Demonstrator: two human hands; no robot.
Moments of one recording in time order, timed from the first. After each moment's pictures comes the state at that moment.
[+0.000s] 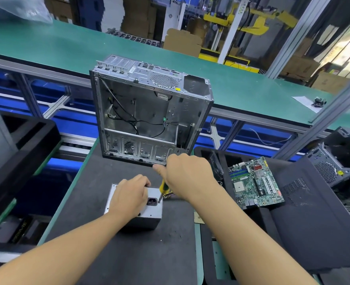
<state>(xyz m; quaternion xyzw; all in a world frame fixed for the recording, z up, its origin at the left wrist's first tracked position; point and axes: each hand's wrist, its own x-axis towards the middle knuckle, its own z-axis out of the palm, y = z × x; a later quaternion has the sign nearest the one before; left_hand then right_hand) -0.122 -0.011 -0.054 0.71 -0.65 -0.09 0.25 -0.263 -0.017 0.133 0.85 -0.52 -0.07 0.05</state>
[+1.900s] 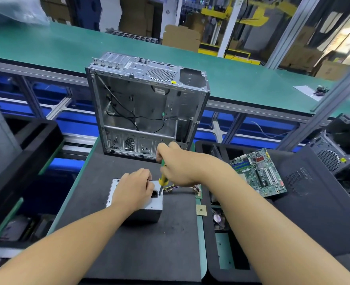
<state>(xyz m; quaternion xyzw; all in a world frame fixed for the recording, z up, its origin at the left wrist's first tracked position) -0.123 -0.016 -0.059 0.68 -0.70 -0.05 0.20 -0.271 -0.023 0.150 0.86 -0.46 -0.12 -0.21</state>
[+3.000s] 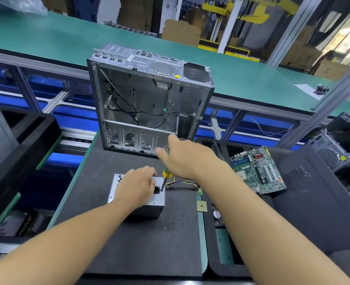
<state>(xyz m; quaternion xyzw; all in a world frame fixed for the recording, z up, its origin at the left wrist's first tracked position) -0.125 -0.011 -0.055 0.65 -0.73 -0.05 0.21 -0.263 -0.023 0.140 0.82 -0.55 -0.08 -0.10</state>
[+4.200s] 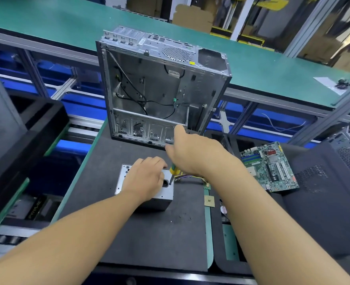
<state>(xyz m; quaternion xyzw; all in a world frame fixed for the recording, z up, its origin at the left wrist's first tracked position) -0.123 -0.013 -0.060 0.63 -0.75 -0.03 0.19 -0.248 -0.023 0.134 0.83 -0.54 -0.09 -0.10</state>
